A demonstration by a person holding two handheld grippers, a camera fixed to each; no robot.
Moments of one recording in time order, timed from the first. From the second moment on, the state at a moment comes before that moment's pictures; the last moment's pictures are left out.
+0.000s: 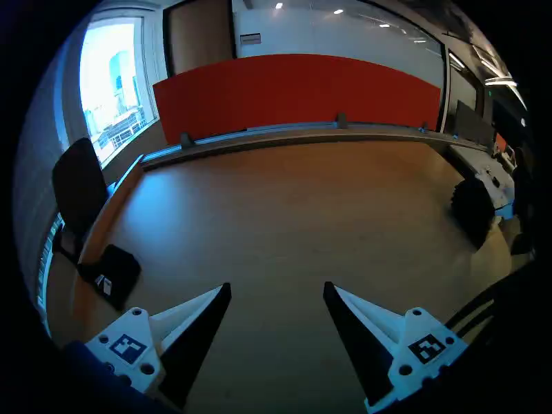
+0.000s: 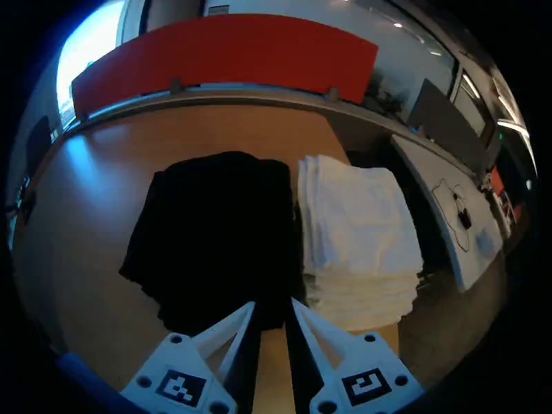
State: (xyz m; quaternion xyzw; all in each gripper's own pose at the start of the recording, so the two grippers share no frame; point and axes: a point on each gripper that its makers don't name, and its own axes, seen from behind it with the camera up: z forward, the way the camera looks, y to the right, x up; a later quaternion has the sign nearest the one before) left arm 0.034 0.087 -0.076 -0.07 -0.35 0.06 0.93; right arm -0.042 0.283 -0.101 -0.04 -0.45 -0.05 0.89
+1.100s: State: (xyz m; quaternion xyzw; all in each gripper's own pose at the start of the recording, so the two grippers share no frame) left arm 0.042 0.078 -0.077 -0.07 -0.34 0.05 0.94; right arm -0.013 0.276 -0.108 -0.07 -0.41 -0.04 0.91
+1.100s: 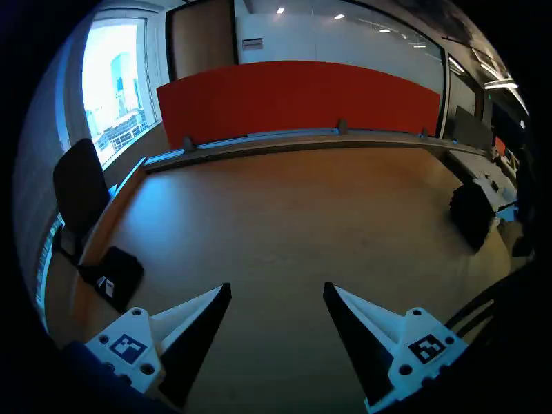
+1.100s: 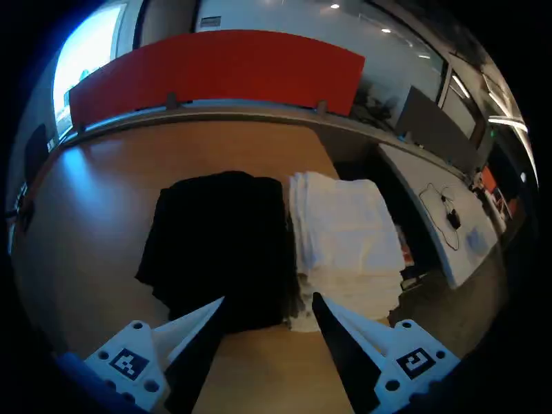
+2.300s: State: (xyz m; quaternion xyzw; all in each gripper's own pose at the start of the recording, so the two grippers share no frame) left arm 0.057 0.079 -0.064 -0.06 -0.32 0.04 0.95; right arm 0.116 0.250 -0.051 -0.11 -0.17 -0.03 0.98
